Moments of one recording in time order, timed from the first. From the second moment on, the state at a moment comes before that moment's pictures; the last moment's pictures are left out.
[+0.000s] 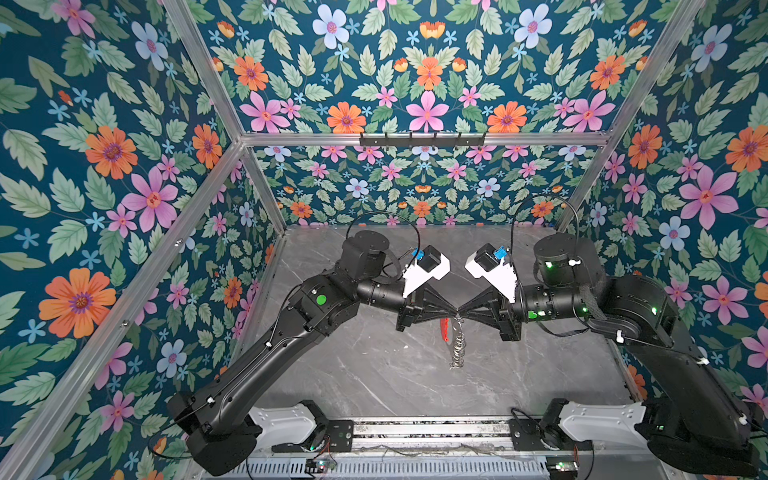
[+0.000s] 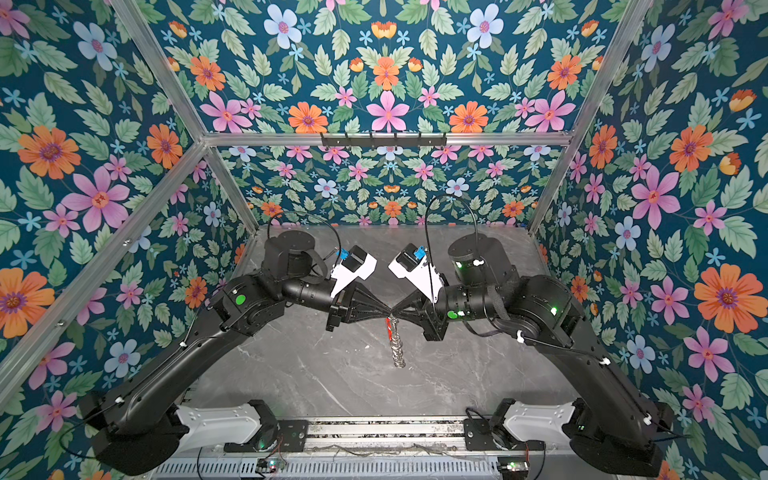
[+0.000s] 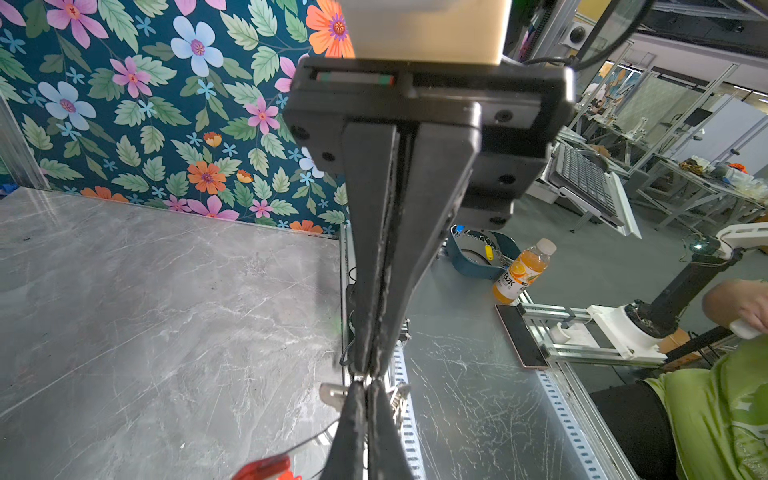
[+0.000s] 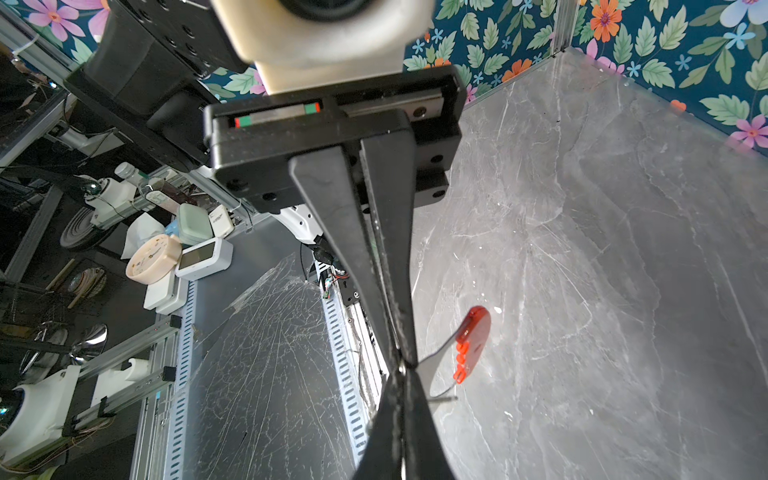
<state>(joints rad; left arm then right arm) -0.84 1.23 1.49 -0.62 0.93 0.04 0.85 1.21 1.81 -1.18 -0.44 0.06</state>
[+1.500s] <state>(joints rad) -0.84 1.09 1.36 -0.39 0.90 0.02 1.02 0.91 1.34 -0.68 -0.20 -0.08</state>
